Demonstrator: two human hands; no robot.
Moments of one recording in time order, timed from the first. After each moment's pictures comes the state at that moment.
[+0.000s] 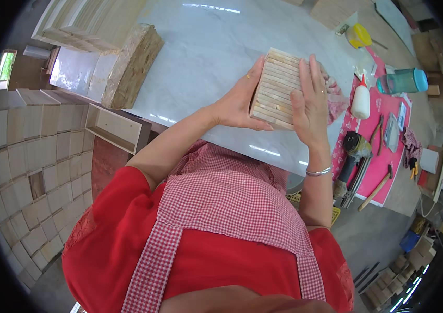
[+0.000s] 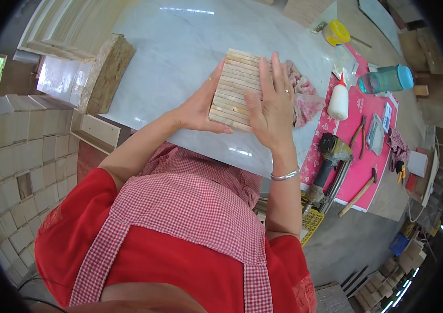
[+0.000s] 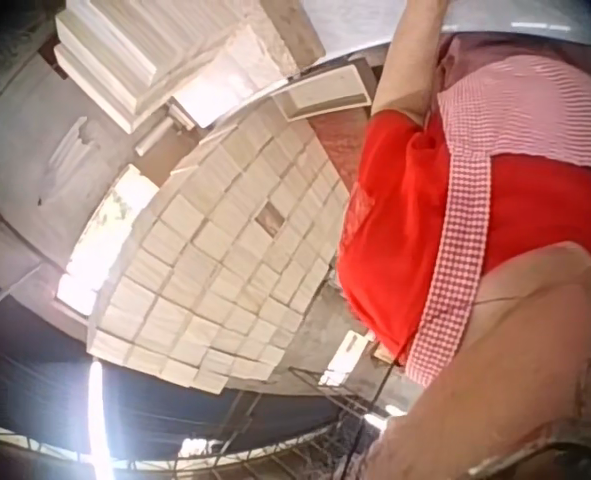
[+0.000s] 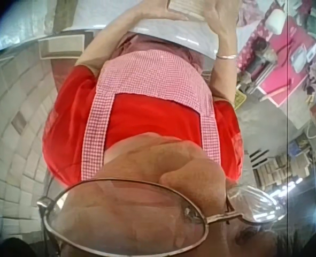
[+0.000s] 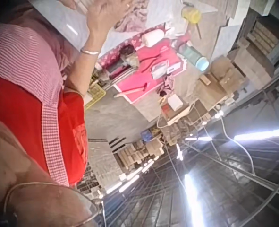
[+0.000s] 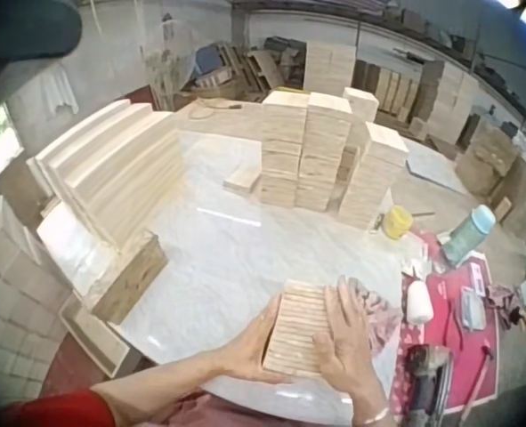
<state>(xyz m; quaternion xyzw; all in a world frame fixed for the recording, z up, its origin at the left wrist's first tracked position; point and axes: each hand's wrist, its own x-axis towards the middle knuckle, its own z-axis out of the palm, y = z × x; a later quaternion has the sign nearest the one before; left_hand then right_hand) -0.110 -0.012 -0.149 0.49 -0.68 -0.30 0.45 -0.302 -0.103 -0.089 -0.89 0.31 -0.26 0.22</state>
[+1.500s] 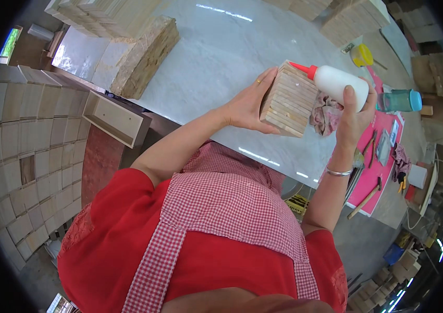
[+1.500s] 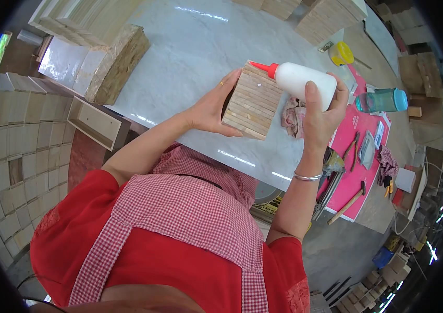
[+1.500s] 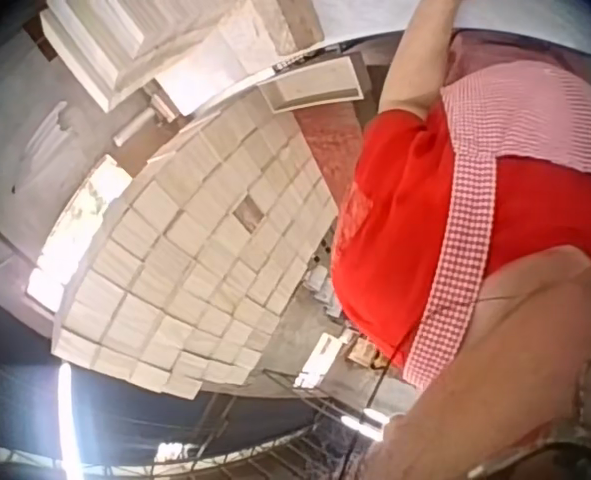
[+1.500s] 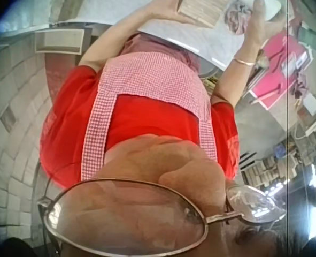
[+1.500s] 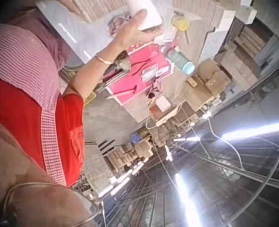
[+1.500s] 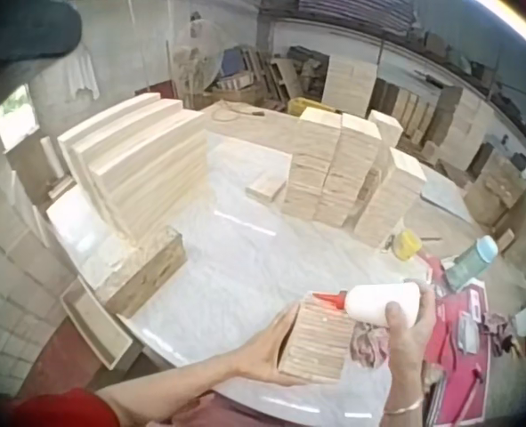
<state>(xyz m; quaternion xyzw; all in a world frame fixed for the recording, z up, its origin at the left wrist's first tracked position) -0.112 -0.014 -0.160 0.51 -0.67 -0.27 0.46 -0.312 -0.136 -0.043 -0.66 0.38 -0.50 0.42</state>
